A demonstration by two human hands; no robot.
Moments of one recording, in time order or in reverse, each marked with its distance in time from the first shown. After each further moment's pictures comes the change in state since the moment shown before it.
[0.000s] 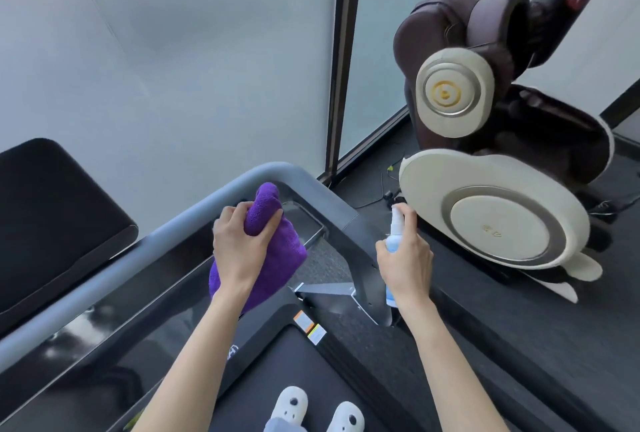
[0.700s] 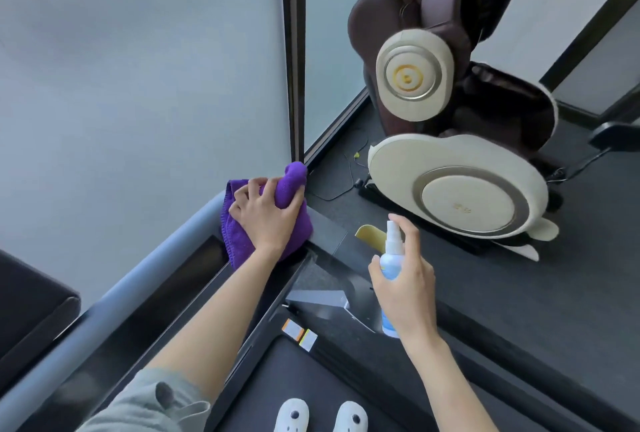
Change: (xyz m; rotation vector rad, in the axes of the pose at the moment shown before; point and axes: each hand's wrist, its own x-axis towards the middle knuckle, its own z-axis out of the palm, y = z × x) left_hand 0.098 -0.001 0.126 0.285 -0.060 0.154; right_hand -0.003 -0.014 0.006 0.181 0.094 0.021
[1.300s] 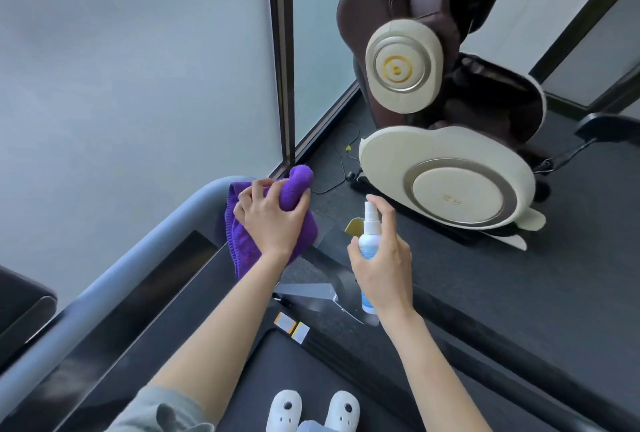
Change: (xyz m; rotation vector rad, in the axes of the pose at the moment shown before) left_hand -0.031 0.028 0.009 -0.039 0.008 -0.004; right_hand 0.015 -0.004 0.007 0.008 -0.006 -0.021
